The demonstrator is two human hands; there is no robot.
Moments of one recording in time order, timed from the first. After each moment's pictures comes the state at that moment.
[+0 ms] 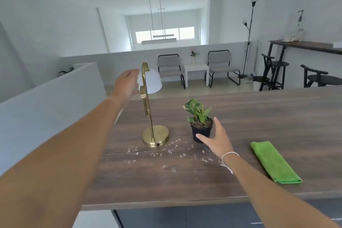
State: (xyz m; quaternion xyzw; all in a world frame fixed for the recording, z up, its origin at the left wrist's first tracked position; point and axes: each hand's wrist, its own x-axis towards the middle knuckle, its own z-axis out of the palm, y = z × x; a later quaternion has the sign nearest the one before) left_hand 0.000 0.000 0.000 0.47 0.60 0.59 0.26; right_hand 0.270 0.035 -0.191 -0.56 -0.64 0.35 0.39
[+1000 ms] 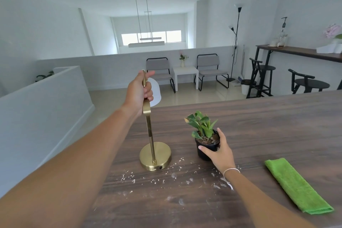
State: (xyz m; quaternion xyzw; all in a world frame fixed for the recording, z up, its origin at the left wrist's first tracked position) left_hand -0.004 0.083 -0.013 0.44 0.42 0.65 0.45; right_hand 0.240 0.093 -0.225 -0.55 -0.57 0.38 0.49
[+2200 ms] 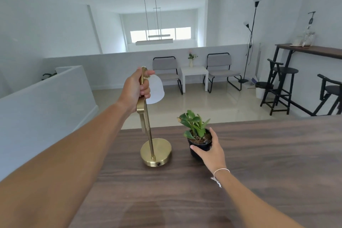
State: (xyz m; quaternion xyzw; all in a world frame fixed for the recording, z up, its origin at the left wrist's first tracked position) left_hand -0.042 0.286 0.000 0.46 0.45 0.63 0.43; right_hand 0.188 0.296 -0.216 -0.52 -0.58 0.40 0.48
